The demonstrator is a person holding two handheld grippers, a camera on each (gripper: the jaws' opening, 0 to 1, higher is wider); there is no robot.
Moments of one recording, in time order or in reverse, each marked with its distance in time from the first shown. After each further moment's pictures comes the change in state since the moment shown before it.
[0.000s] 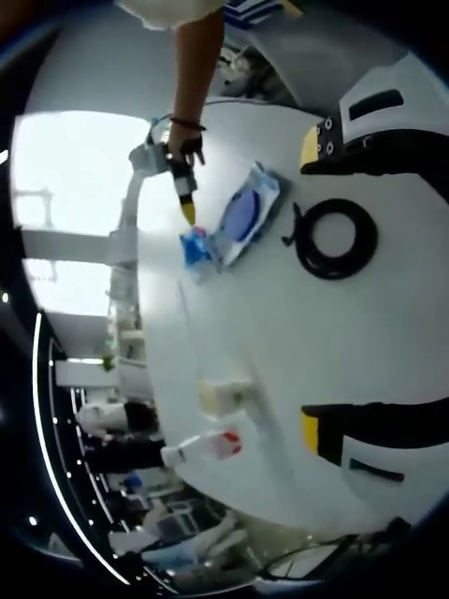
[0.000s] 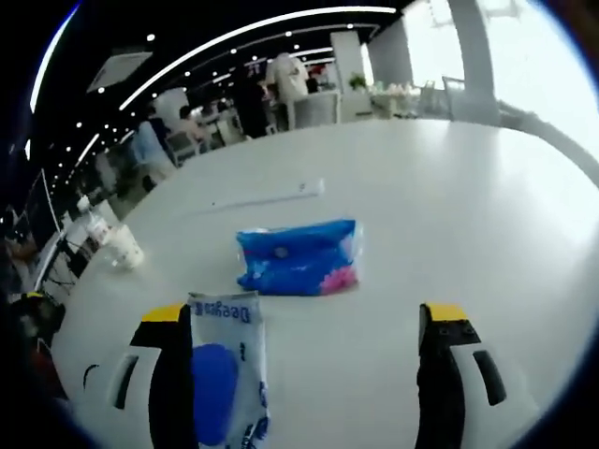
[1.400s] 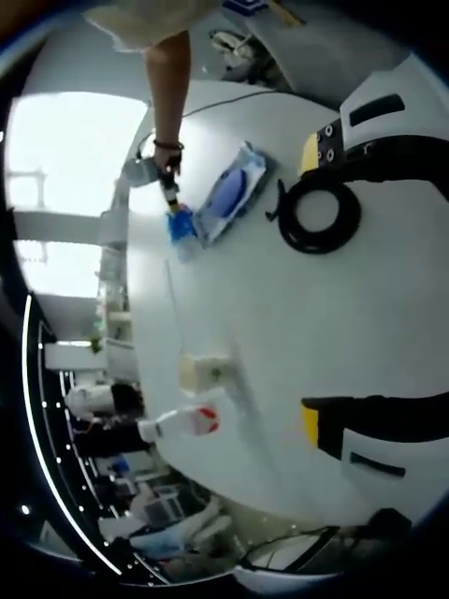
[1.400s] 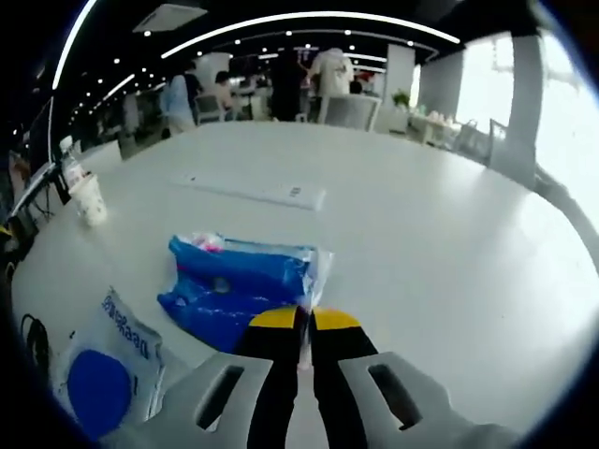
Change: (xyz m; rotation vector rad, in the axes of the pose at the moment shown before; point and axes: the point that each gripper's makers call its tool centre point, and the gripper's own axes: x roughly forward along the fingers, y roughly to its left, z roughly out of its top) left arm -0.008 0.030 -0.023 -0.047 0.057 0.079; right arm 0.098 -0.048 0.034 -0.306 0.033 0.013
